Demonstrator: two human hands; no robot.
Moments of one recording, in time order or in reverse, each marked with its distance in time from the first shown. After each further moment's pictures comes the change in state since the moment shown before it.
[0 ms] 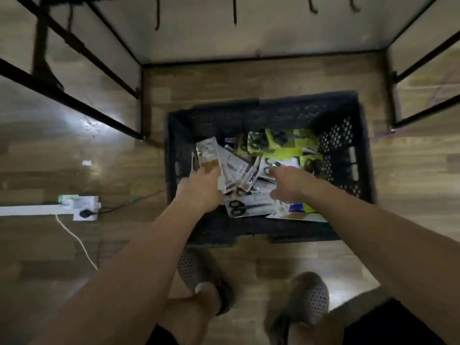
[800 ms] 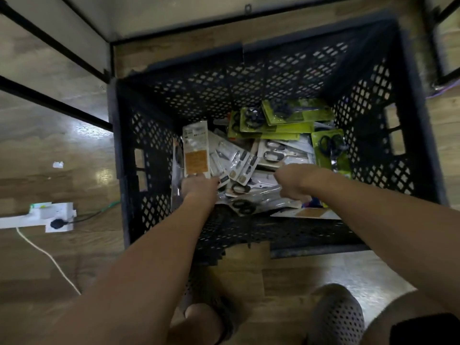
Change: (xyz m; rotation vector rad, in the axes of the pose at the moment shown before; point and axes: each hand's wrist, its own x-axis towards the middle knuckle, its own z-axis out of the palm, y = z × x) left_hand 0.151 0.007 0.144 0.422 -0.053 -0.034; right_hand 0.140 0.066 0.104 -0.183 -0.077 -0.081
